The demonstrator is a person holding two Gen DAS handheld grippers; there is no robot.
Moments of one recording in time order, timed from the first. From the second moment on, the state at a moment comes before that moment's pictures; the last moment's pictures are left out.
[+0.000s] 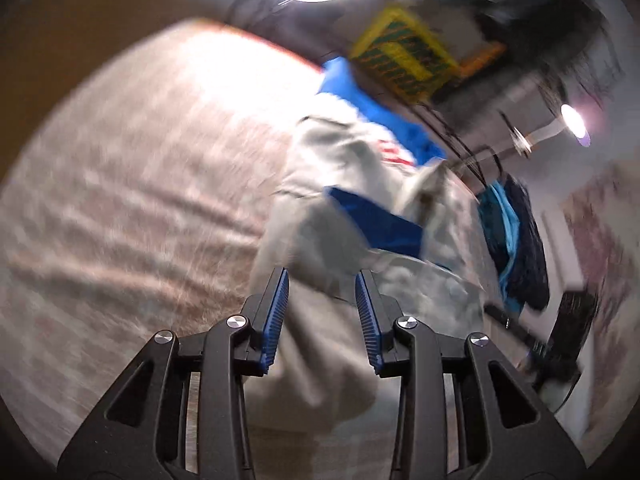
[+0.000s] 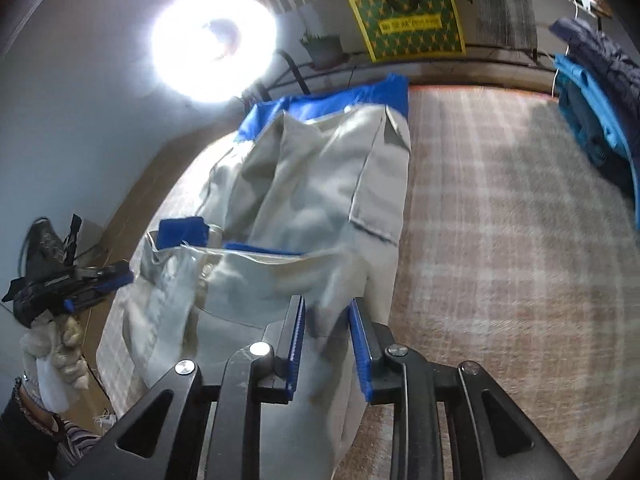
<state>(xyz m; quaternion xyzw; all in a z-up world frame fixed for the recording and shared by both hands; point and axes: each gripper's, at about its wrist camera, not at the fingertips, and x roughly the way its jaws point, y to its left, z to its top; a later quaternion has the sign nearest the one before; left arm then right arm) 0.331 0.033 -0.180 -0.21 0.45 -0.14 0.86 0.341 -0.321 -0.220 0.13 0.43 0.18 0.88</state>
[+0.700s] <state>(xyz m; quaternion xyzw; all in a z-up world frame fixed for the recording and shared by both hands) 0.404 -0.013 -0.225 -0.09 0.48 -0.15 0.86 0.360 -0.284 -0.245 0.07 0.46 0.19 0.87</state>
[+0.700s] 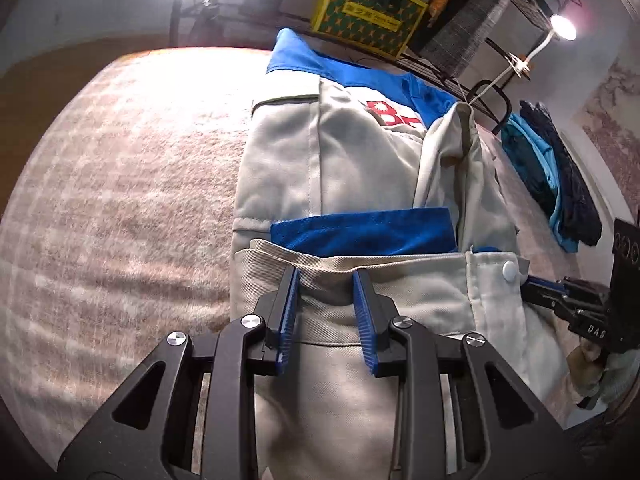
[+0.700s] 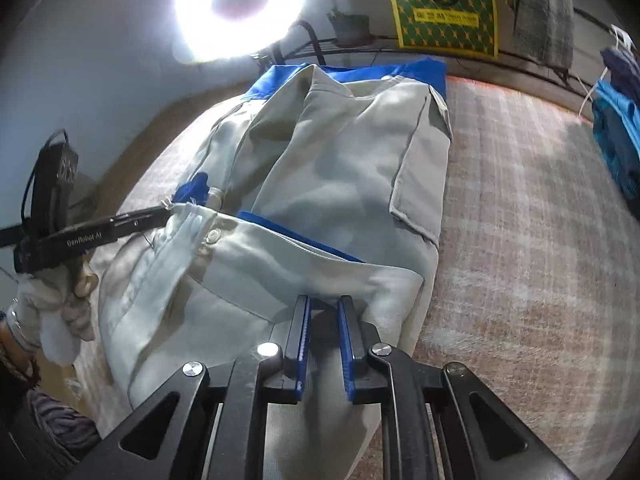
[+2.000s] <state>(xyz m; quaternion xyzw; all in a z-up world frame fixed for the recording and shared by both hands) 0.604 -0.003 -0.204 -0.08 0.45 -0.21 0.86 0.546 -0.310 -0.230 0.09 0.40 0.24 0.88</state>
